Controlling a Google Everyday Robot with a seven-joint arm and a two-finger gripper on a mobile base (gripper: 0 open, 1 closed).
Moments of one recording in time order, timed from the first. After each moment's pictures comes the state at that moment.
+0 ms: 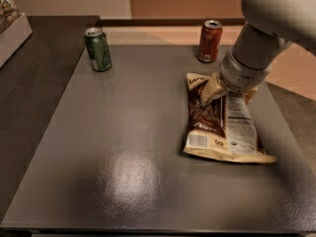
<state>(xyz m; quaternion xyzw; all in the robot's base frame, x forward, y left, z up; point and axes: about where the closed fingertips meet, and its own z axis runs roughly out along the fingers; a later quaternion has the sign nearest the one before) 0.531 -0.177 0.846 -0.02 0.99 0.06 0.09</state>
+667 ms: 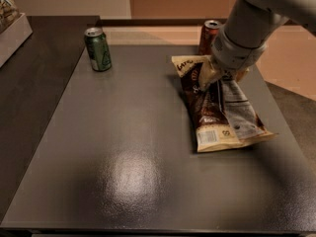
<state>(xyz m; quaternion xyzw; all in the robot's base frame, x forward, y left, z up) 0.545 -0.156 0.892 -0.07 0.99 0.04 0.13</state>
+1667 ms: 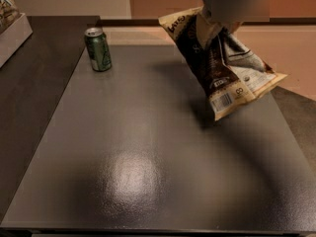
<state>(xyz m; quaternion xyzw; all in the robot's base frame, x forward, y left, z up) 0.562 -0.126 0.999 -0.19 0.96 -0.01 0.20</state>
